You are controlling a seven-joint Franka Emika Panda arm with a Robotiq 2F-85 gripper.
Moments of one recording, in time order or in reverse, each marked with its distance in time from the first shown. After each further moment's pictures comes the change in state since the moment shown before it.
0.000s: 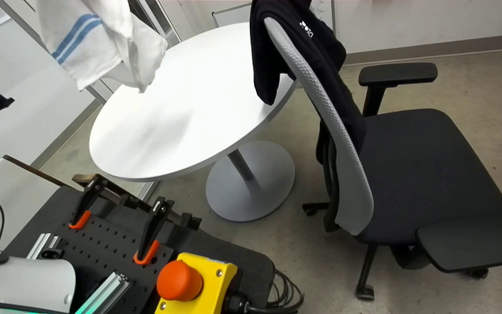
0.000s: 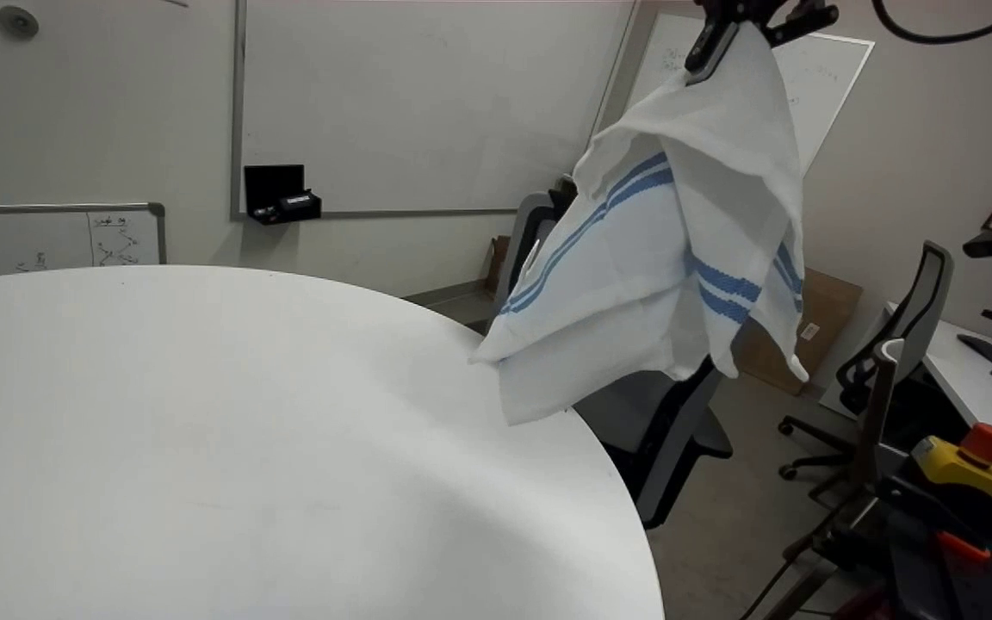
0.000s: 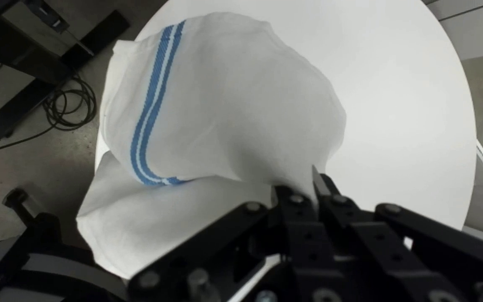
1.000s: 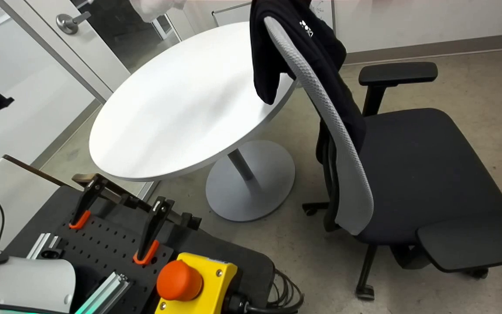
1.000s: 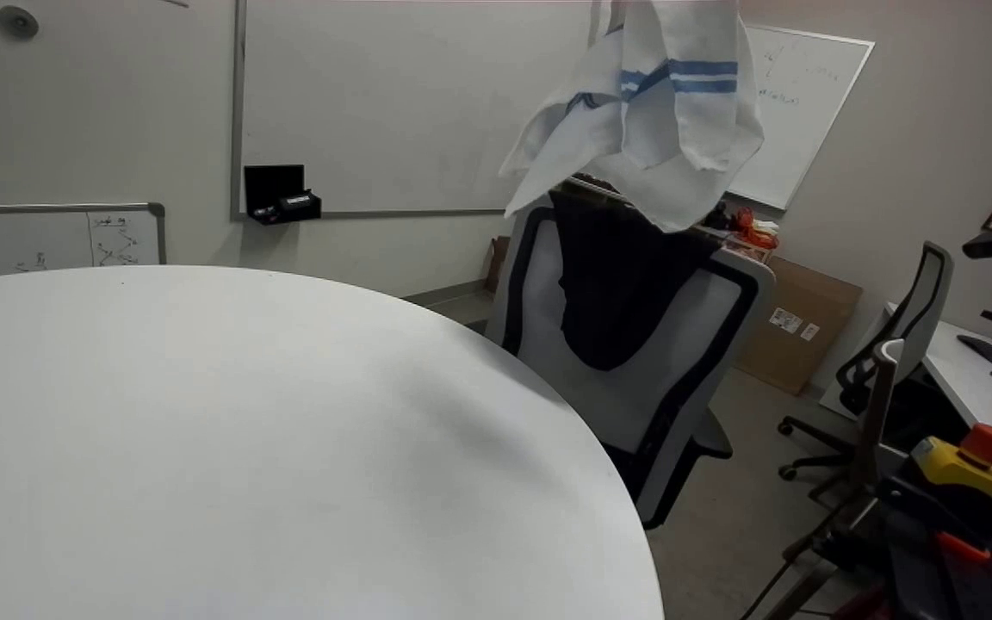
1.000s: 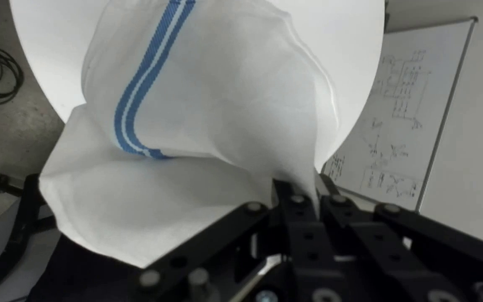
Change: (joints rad) arm -0.088 -0.015 -0.110 0.164 -0.034 0.125 0.270
